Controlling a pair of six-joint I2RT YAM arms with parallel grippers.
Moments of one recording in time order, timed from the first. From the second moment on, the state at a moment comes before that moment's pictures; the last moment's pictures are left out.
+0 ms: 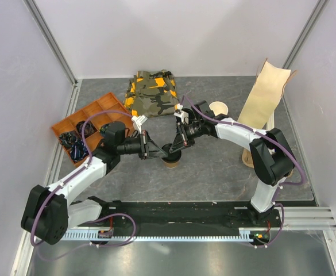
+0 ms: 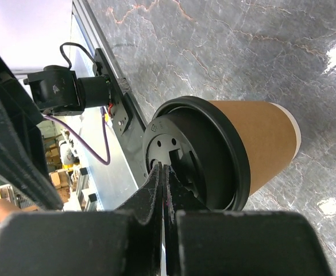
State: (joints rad) left arm -0.43 1.13 0.58 0.14 0.86 -0.85; right arm 0.55 1.80 1.20 -0.32 -0.90 0.41
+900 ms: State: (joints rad) left arm -0.40 1.42 0.57 0.25 0.81 -0.94; right arm 0.55 1.81 1.19 -0.29 -0.91 0.42
